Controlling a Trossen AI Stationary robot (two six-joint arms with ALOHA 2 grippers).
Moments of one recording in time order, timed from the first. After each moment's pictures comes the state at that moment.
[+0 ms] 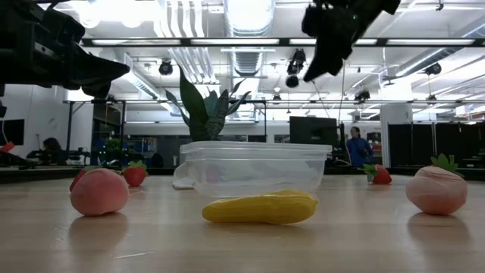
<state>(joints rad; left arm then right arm) 0.06 0.25 0.00 0.20 0.02 0.06 -0.28 1.30 1.09 -0.61 -0.11 -0.06</state>
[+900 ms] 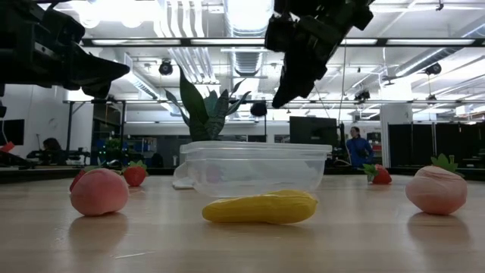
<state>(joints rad) 0.06 0.25 0.00 0.20 0.02 0.06 -0.05 1.62 1.14 -0.45 -0.11 0.04</state>
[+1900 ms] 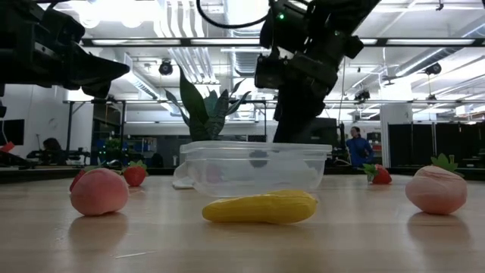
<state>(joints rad) 0.06 0.25 0.00 0.20 0.02 0.06 -0.02 1.79 1.12 -0.36 -0.16 0.08</state>
